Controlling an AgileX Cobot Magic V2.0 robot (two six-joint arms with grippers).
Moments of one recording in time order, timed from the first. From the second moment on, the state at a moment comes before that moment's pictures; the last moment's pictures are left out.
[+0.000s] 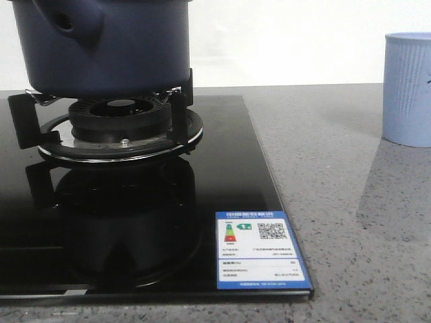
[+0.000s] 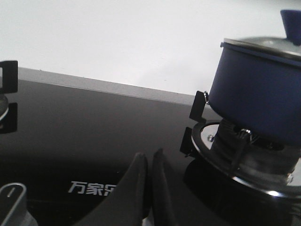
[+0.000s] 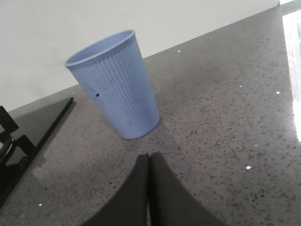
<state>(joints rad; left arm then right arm) -0.08 0.00 0.00 -0.30 0.08 0.07 -0.01 -0.01 0.01 0.30 0.15 0.11</state>
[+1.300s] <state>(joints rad) -0.14 0.44 -0.62 -0.36 0.36 0.21 0.16 0.50 -0.56 0.31 0.48 -0.23</state>
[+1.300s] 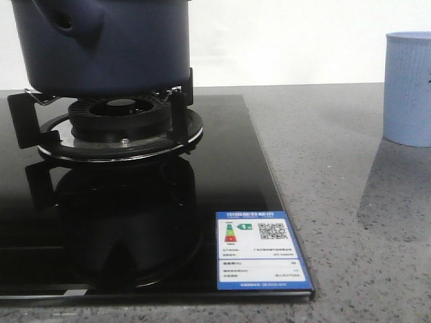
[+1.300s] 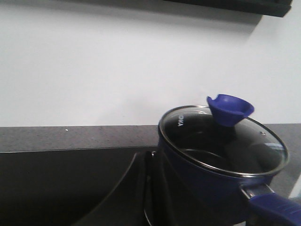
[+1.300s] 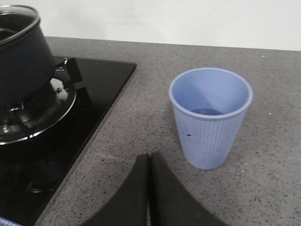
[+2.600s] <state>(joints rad) -0.51 1.13 -0.83 -0.43 -0.04 0.29 0.18 0.51 -0.57 0.32 0.48 -0.24</state>
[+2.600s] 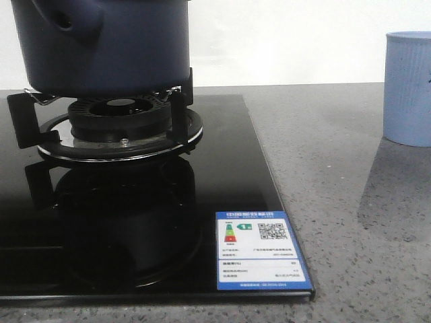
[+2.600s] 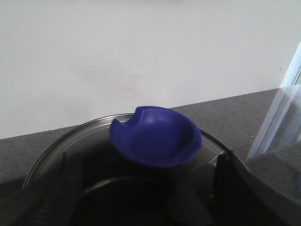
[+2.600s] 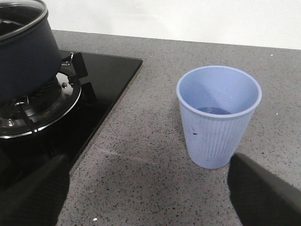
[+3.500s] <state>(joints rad) -0.52 1.31 -0.93 -0.40 -0.08 0.29 0.18 0.51 -0.57 0.32 0.50 -0.24</state>
